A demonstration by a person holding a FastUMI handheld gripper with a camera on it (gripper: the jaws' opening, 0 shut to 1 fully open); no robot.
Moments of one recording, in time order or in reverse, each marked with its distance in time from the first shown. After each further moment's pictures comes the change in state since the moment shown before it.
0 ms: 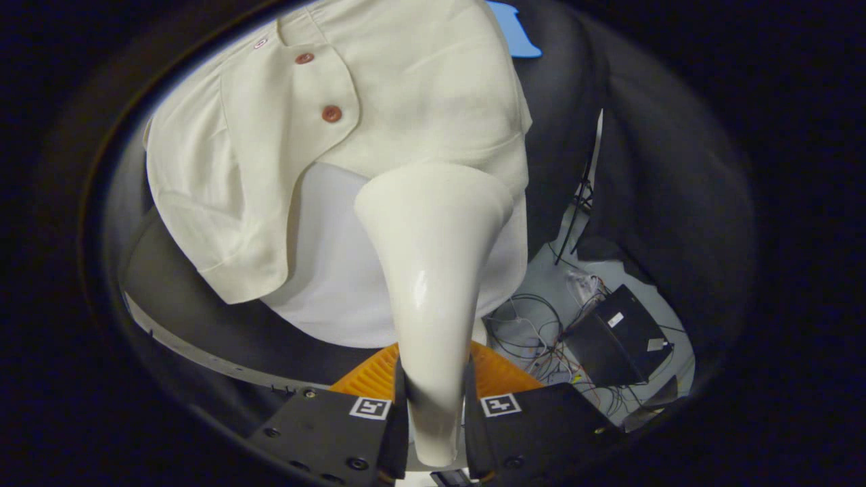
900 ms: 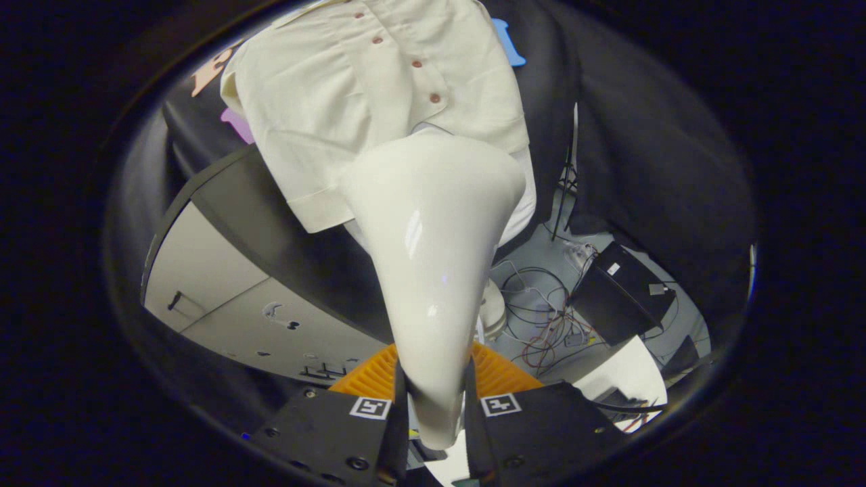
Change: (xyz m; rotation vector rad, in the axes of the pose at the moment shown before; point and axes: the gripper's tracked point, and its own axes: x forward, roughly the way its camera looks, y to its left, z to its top) arm -0.126 0.106 -0.110 0.054 -0.064 -0.029
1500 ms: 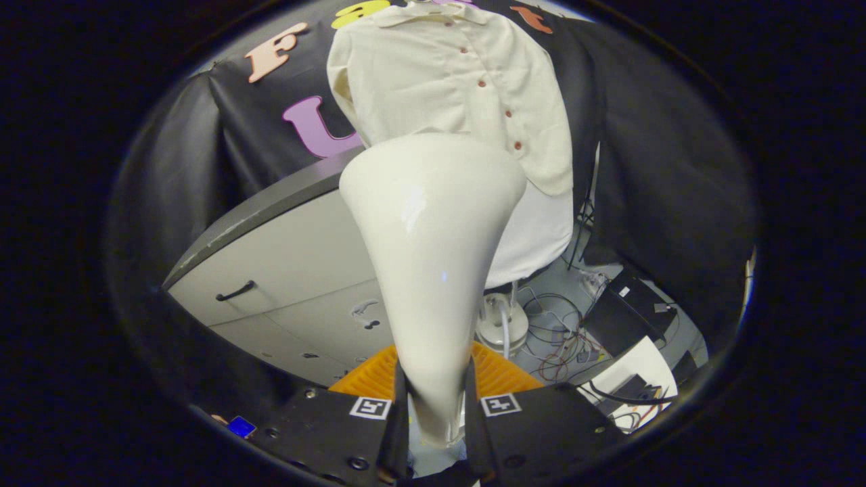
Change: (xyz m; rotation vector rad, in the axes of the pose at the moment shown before) arm -0.077 0.128 -0.001 -0.077 -0.152 0.045
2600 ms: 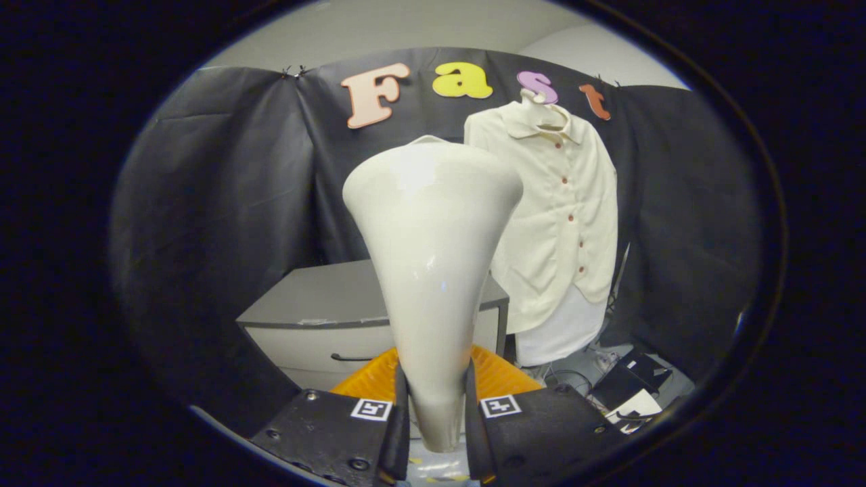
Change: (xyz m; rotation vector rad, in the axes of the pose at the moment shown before) arm -0.114 0.166 0.100 -0.149 -0.379 0.087
